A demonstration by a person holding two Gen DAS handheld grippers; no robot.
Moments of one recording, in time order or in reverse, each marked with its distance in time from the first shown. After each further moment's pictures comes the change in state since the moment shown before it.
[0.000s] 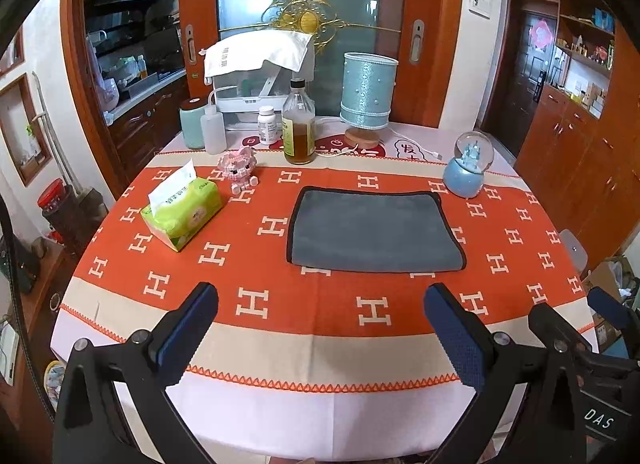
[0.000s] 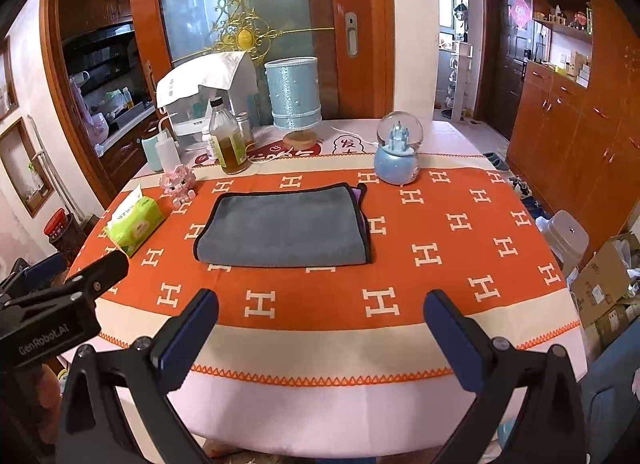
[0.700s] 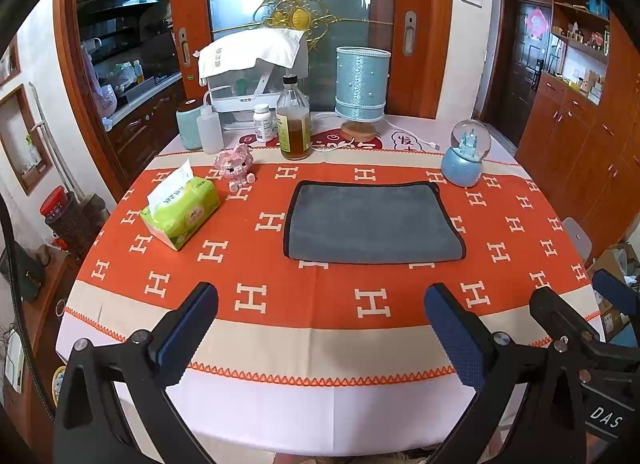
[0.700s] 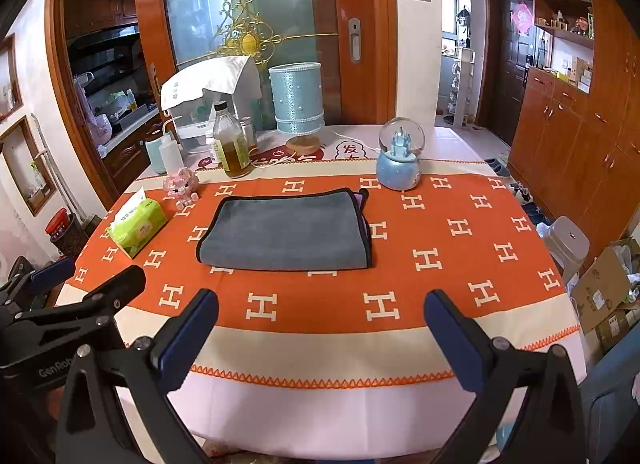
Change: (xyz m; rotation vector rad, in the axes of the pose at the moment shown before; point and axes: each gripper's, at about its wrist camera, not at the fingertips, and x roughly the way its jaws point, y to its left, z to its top) left arm 0.000 -0.010 -0.007 0.030 0.008 0.011; right arm -0.003 0.001 0.000 -0.007 -0.017 0.007
